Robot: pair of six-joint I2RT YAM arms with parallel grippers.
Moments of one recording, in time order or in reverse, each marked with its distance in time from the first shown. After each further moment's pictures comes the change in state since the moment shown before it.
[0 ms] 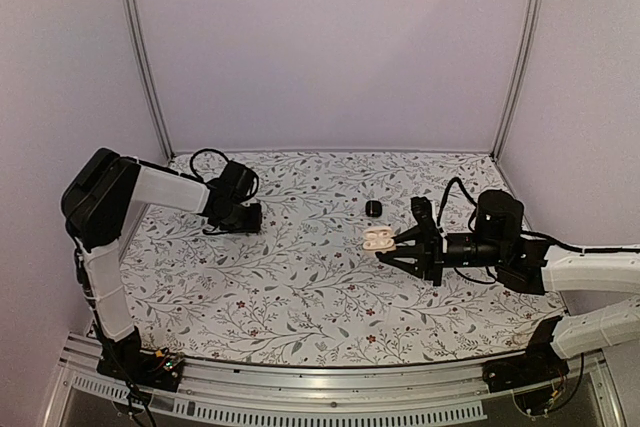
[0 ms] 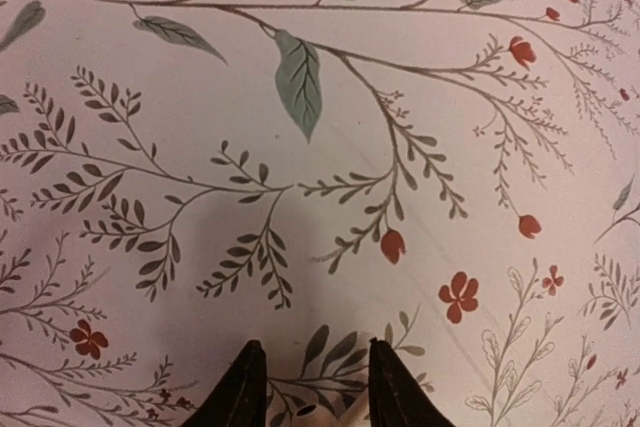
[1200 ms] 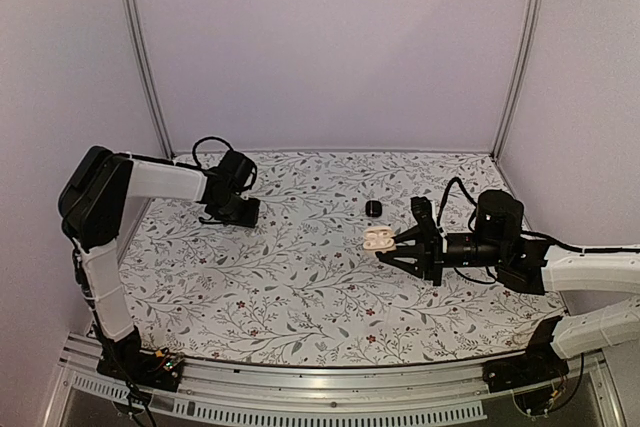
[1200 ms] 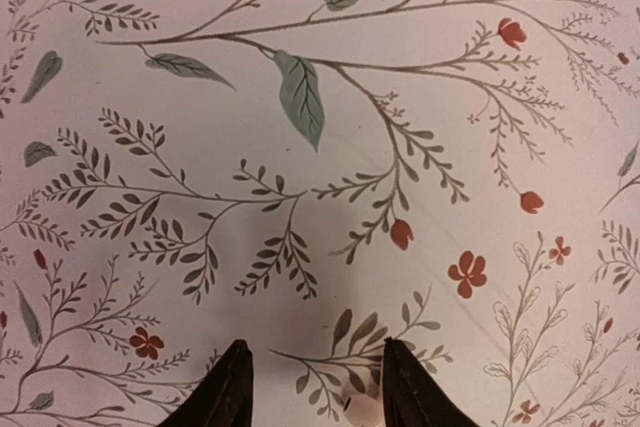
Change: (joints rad) left arm 0.012 -0.011 0.098 -0.171 -0.027 0.162; right arm 0.000 0.000 0.000 0.000 0.003 -0.001
